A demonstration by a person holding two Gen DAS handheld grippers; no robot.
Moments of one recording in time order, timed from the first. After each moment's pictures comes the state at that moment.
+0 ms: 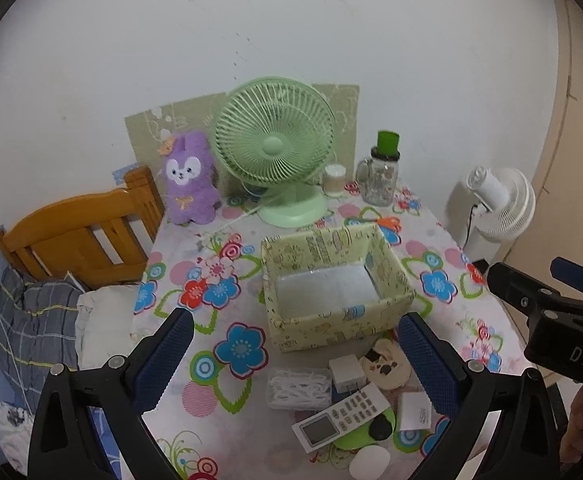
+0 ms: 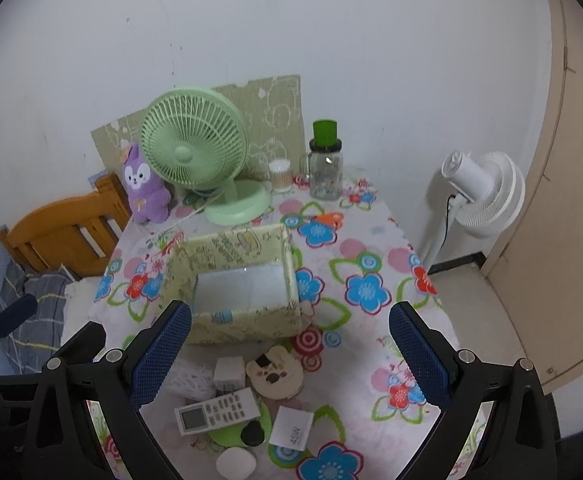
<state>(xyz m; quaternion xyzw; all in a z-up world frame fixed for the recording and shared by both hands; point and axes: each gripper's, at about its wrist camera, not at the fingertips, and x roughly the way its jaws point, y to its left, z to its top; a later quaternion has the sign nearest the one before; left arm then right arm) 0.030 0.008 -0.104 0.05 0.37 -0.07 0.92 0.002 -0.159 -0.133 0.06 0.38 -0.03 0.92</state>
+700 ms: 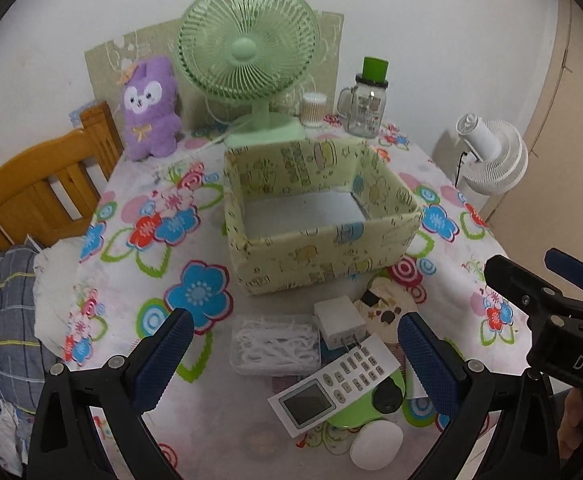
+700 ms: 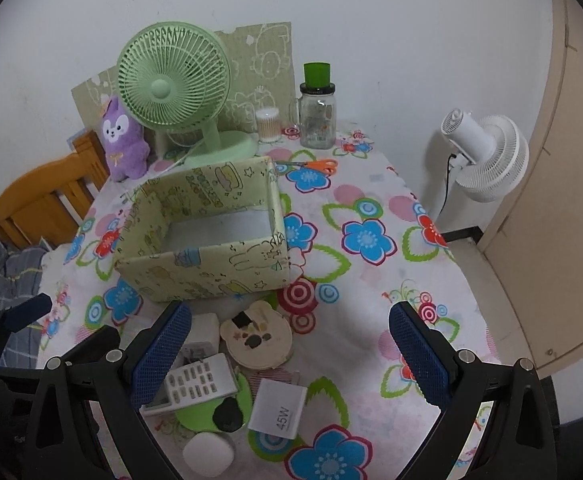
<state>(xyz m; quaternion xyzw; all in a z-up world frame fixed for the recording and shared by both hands) 0.045 0.007 -0.201 0.03 0.45 -0.12 0.89 0.005 -0.156 -0.220 0.05 0.41 -0.05 0.91</state>
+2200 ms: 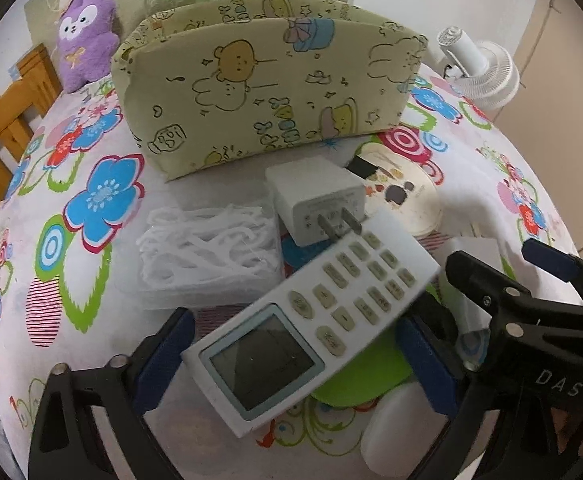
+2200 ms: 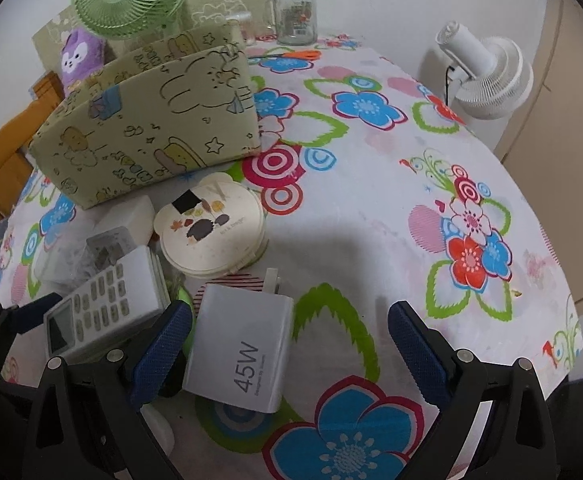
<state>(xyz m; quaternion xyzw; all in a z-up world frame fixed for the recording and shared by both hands) 0.038 -0.016 -0.324 0.07 0.53 -0.17 0.83 -0.005 -0.161 -0.351 0.08 0.49 -0.07 0.86</state>
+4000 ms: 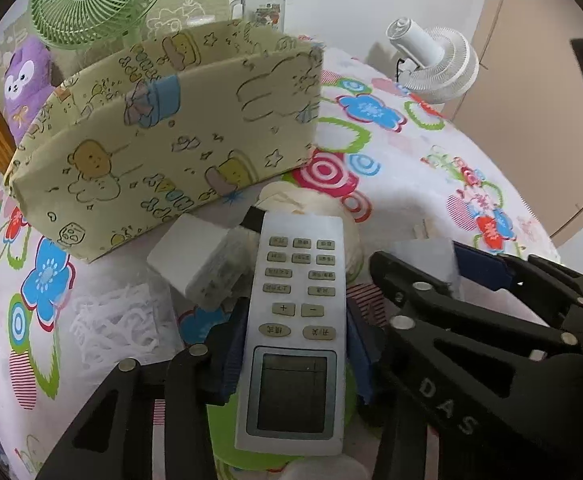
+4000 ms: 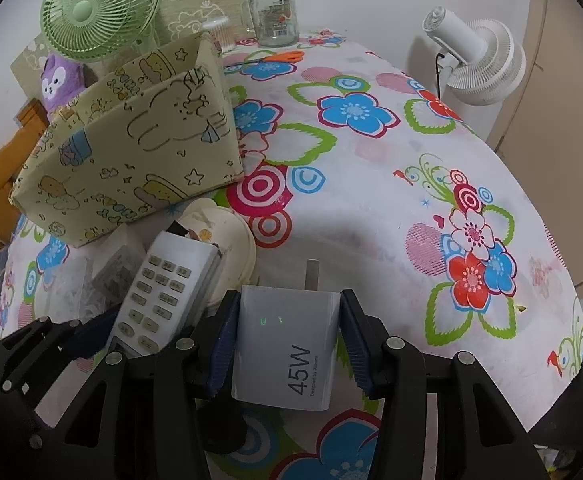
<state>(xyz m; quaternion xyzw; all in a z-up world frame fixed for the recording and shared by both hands) 0.047 -0.079 -0.309 0.10 0.50 -0.24 0.83 0.016 -0.174 -0.340 0.12 0.49 -0.09 0.86</state>
